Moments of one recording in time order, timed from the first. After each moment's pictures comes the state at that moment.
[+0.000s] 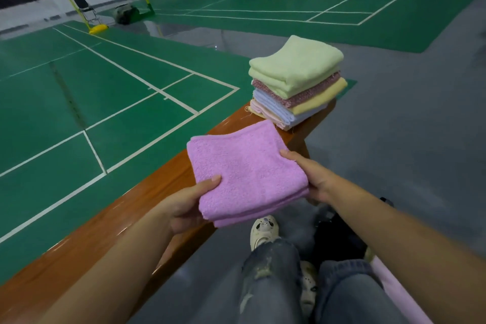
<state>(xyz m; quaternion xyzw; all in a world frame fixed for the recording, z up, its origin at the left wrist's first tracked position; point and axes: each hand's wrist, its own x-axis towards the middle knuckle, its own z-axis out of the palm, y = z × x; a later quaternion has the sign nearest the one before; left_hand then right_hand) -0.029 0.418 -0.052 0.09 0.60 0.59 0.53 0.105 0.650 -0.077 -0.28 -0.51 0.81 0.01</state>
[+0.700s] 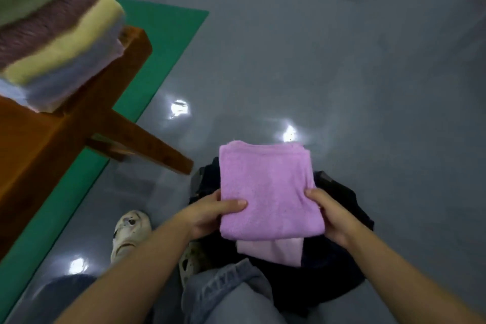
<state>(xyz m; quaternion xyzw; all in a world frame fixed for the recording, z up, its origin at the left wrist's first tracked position) 0.145 0.715 -0.274 0.17 0.52 0.35 0.75 0.405 0.799 -0.282 -0.53 -0.30 0.77 0.20</state>
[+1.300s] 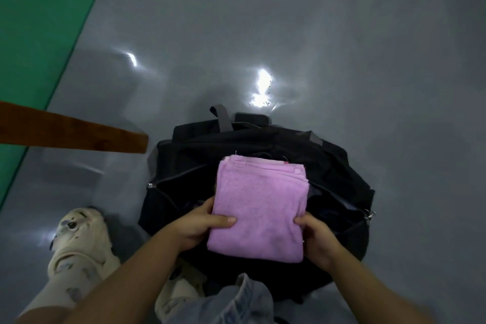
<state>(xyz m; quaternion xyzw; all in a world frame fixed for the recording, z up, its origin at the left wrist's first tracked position) 0.163 0.733 -0.447 0.14 0.52 0.25 0.80 0.436 0.759 -0.430 -0.59 -0.09 0.77 0.23</state>
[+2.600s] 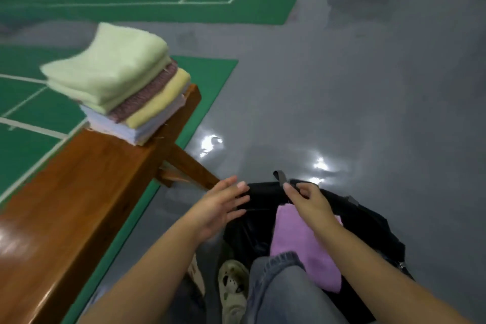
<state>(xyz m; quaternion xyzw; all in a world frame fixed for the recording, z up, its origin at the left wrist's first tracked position) 0.127 0.681 -0.148 0.17 0.59 0.49 0.62 0.313 0.761 -0.193 -0.60 -0.52 0.56 0.22</state>
